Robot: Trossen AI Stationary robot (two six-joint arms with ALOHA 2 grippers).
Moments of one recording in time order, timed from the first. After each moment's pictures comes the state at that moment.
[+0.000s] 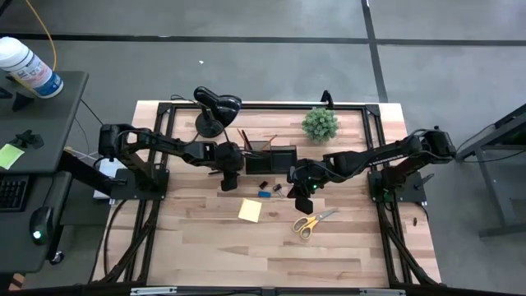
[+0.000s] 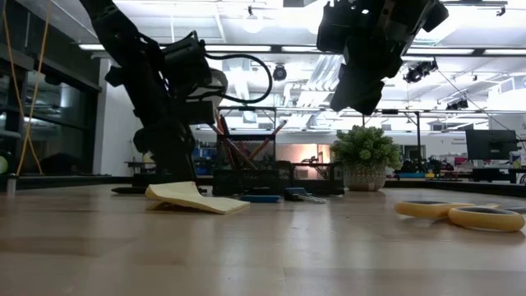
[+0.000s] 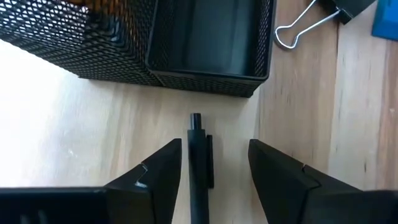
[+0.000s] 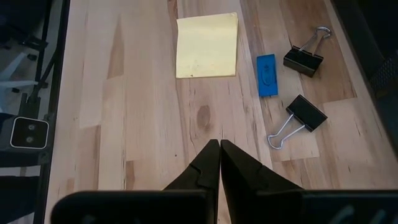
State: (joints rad) left arm 0.29 1.61 0.70 -0.18 -0.02 0.05; right arm 0.09 1.49 0.92 -0.27 -0.19 0.39
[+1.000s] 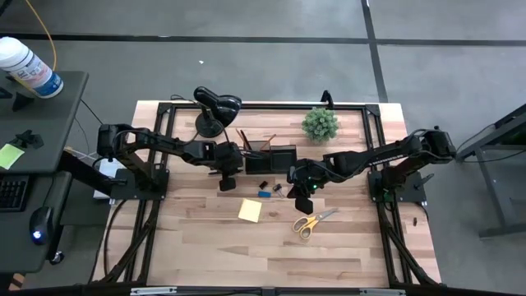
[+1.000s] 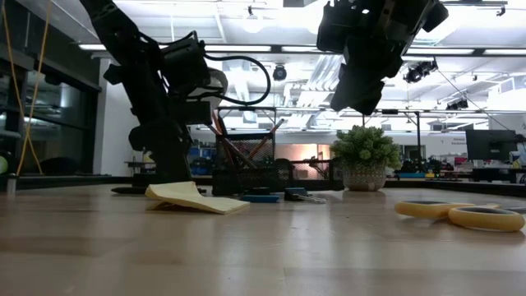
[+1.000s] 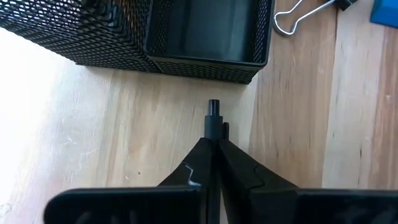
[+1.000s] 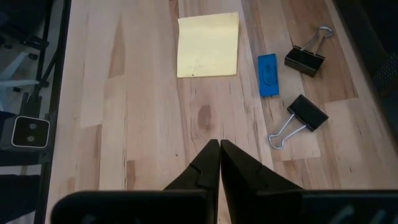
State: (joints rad) left arm 0.29 1.61 0.70 -0.23 -0.01 0.04; right arm 0.09 1.49 0.92 -0.27 -0.19 0.39
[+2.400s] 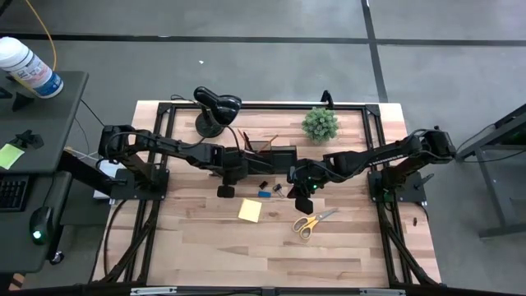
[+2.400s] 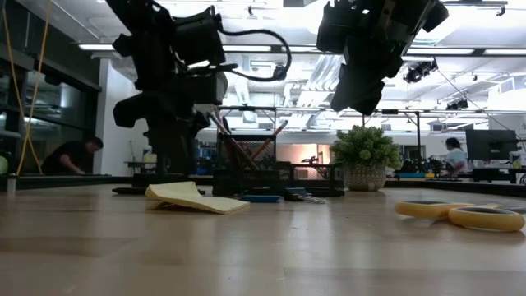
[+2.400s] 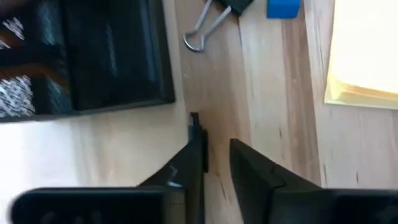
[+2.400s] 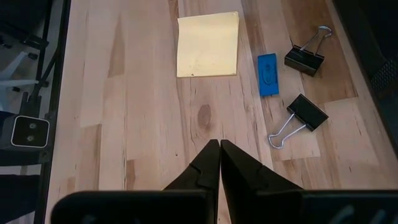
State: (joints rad) left arm 0.18 1.61 0.89 -0.48 -0.03 0.20; right arm 0.09 1.49 0.92 -0.27 -0.19 0.38
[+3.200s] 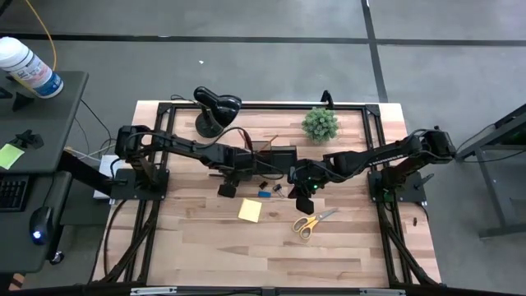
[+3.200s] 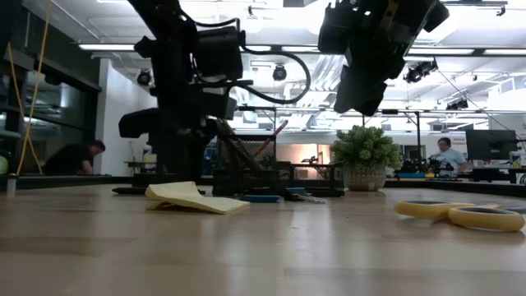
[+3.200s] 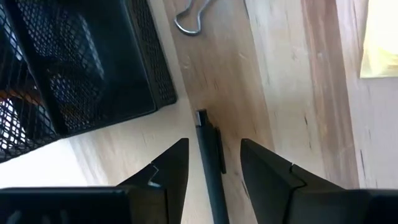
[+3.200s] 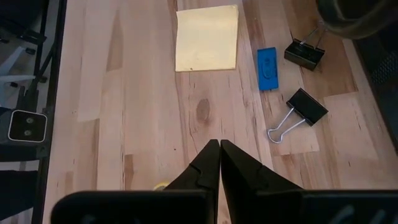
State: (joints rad) left arm 0.18 1.77 1.04 -0.64 -0.07 0.34; right arm 0.09 1.49 0.92 -0.29 -0.19 0.38
